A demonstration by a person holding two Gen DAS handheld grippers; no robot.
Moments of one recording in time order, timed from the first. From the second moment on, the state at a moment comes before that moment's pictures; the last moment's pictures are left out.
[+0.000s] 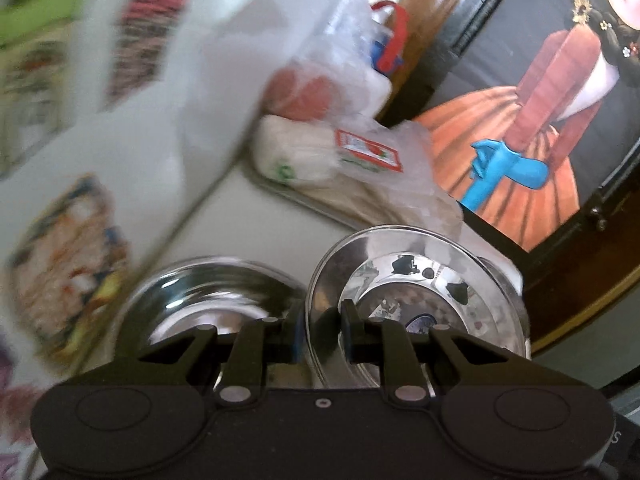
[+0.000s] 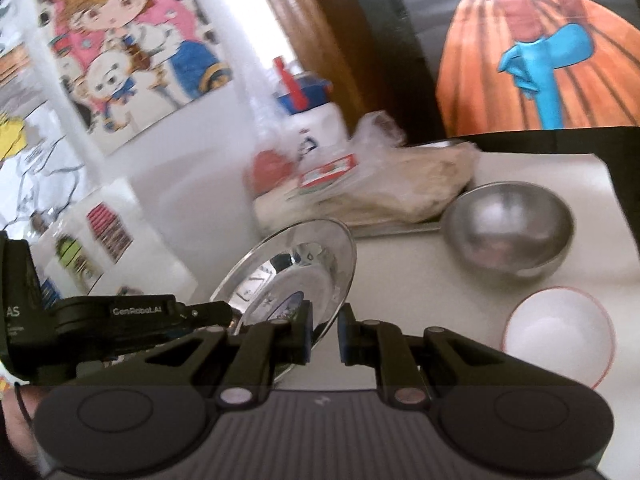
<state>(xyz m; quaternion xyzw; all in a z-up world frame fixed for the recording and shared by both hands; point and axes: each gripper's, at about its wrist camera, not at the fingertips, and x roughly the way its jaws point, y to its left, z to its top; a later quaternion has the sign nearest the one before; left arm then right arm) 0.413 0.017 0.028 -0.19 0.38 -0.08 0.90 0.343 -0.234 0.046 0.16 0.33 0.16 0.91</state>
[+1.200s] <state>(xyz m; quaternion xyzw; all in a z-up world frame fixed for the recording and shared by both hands) 0.323 0.046 0.005 -0.14 0.32 0.09 0.93 0.360 -0.171 0.009 0.08 0.34 0.27 0.90</state>
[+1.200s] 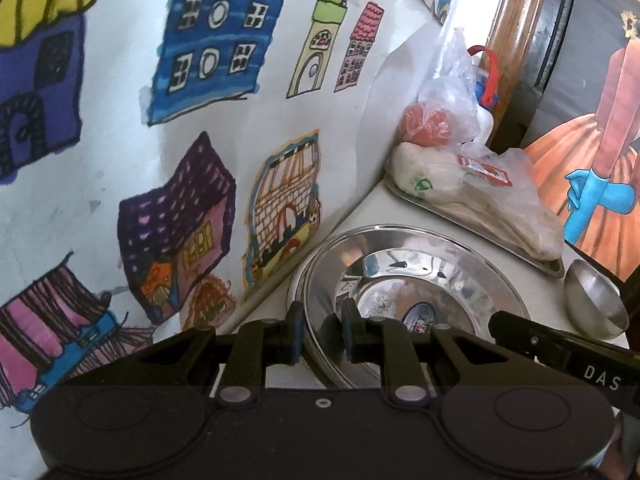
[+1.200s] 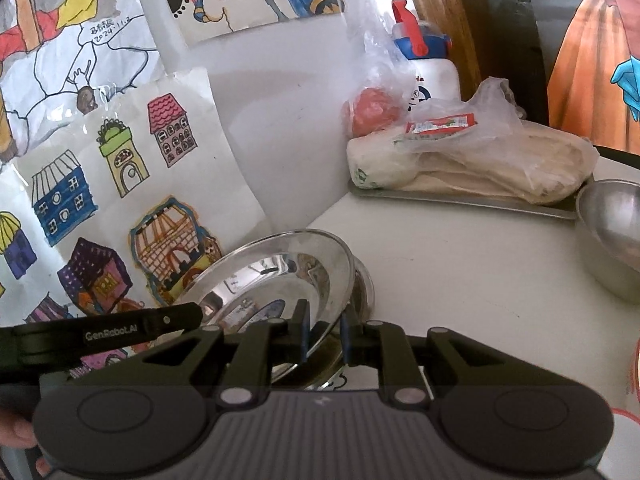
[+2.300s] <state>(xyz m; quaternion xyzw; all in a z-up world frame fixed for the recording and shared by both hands) 0.341 0.031 0.004 -0.07 0.33 0.10 0.94 0.361 -0.153 0.007 0.02 0.33 0.24 0.91</state>
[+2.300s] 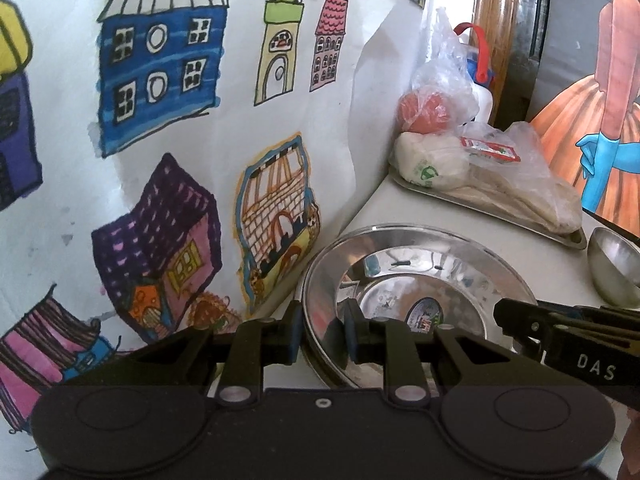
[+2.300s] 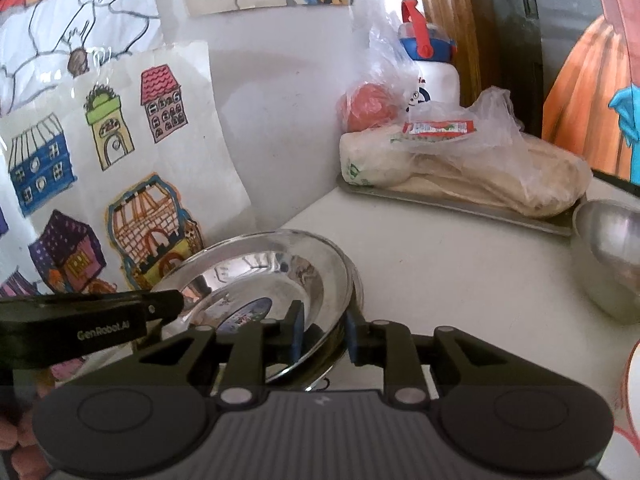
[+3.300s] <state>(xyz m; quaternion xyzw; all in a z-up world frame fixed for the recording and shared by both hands) 0.314 0.030 0.011 -0.09 0.31 0.09 0.94 0.317 -0.187 0.028 0.01 0.26 0.19 0.95</state>
